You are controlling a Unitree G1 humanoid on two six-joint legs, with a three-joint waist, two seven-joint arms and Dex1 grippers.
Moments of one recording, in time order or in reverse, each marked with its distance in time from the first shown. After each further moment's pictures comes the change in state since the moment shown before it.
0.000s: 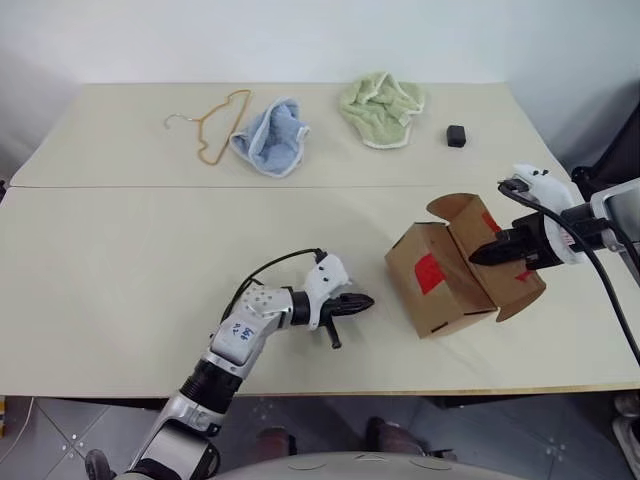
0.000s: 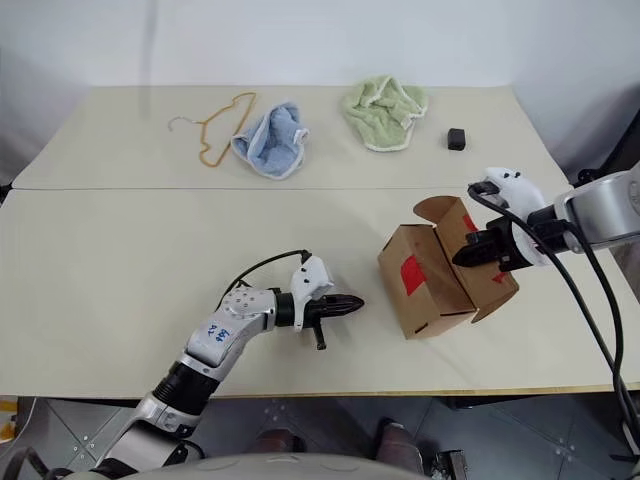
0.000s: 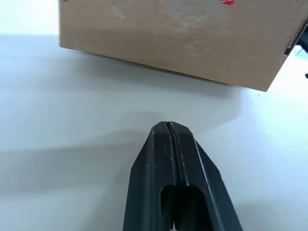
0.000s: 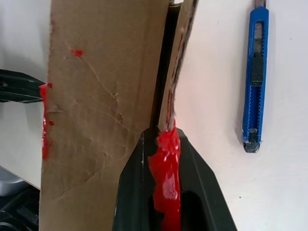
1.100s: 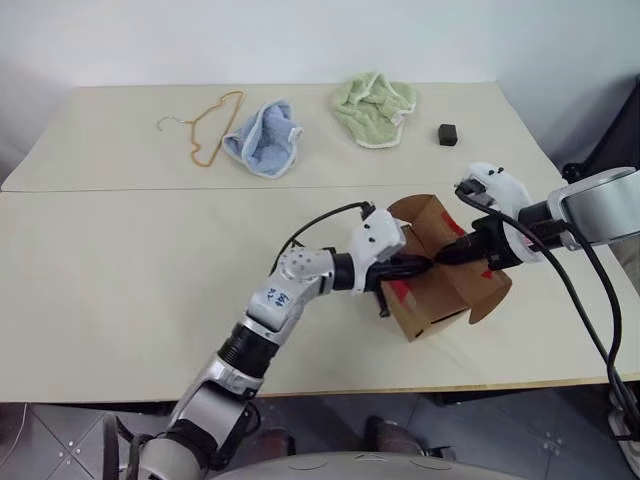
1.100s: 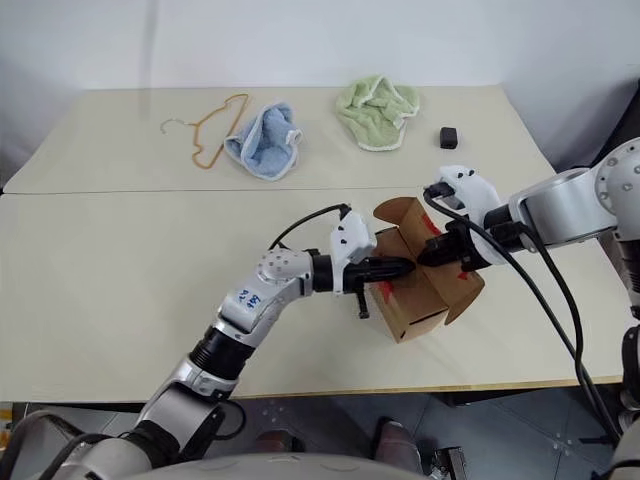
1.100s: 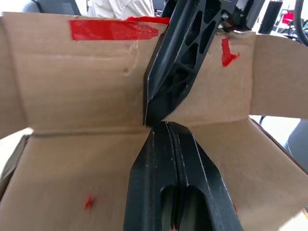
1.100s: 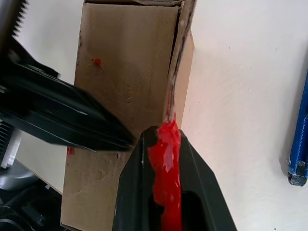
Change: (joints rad) left arm -0.267 -0.201 -0.050 0.090 0.014 -0.035 0.049; right arm -0.029 0.112 -0.022 -0.056 0.317 0.015 -0.366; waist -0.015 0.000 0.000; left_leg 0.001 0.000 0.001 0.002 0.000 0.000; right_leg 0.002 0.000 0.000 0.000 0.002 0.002
